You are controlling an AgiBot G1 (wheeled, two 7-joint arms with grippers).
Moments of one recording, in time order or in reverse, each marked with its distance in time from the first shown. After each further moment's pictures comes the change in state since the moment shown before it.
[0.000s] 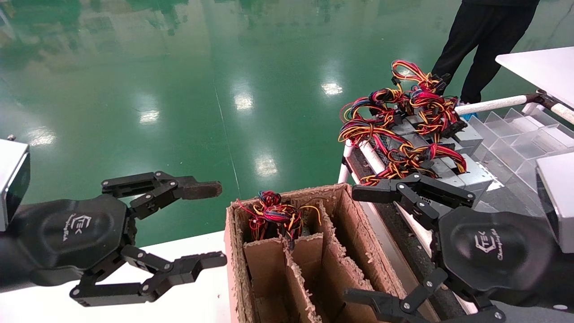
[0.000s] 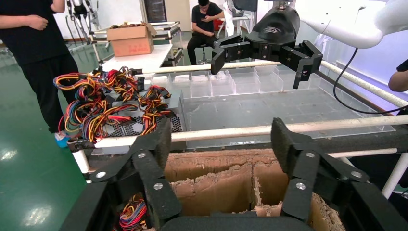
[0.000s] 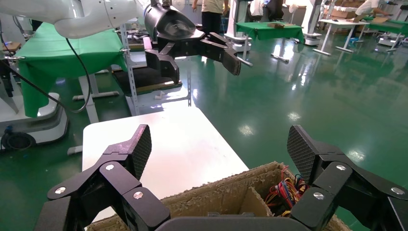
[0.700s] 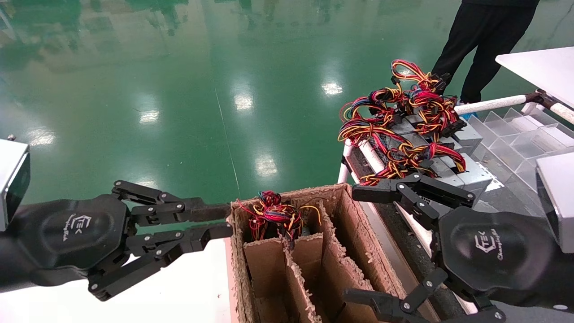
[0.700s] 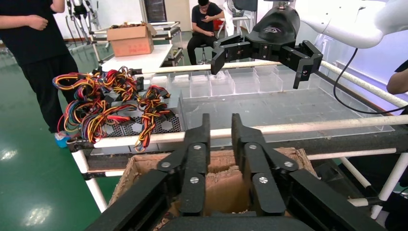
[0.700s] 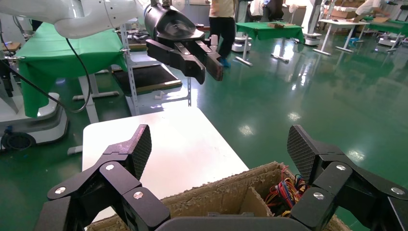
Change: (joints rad) left arm 0.000 0.000 0.000 0.000 0.000 0.000 0.000; right arm 0.000 0.000 0.000 0.000 0.000 0.000 0.000
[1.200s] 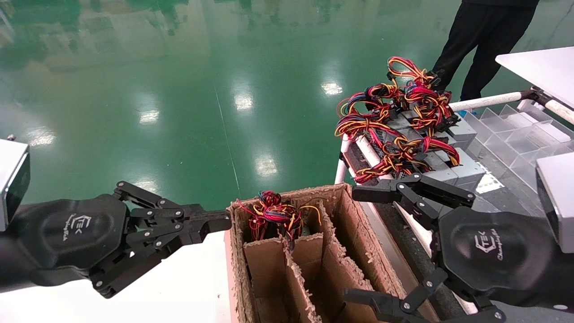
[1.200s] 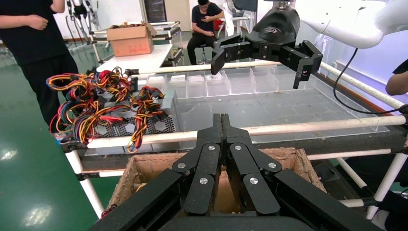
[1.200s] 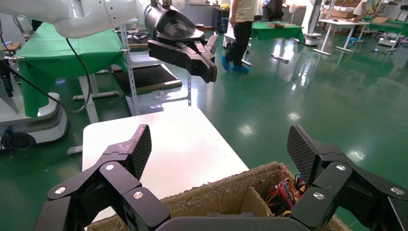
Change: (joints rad) left arm 0.000 0.000 0.000 0.000 0.000 0.000 0.000; right arm 0.000 0.000 0.000 0.000 0.000 0.000 0.000
